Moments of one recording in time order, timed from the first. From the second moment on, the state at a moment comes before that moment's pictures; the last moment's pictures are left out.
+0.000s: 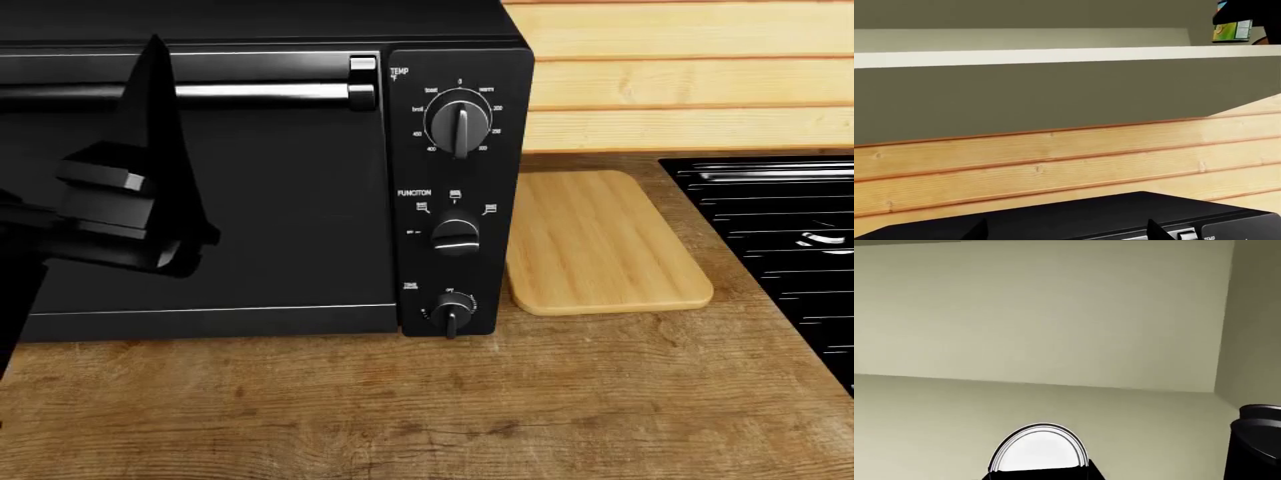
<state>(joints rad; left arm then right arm) -0.81 -1.12 0.28 0.99 -1.30 -0.39 -0.90 2.34 0.03 0.00 0.79 0.01 1.40 -0.20</state>
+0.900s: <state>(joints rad) -0.81 -1.13 0.28 0.99 -1.30 -0.37 -0.90 2.35 0.05 0.02 0.86 0.13 1.38 -0.07</state>
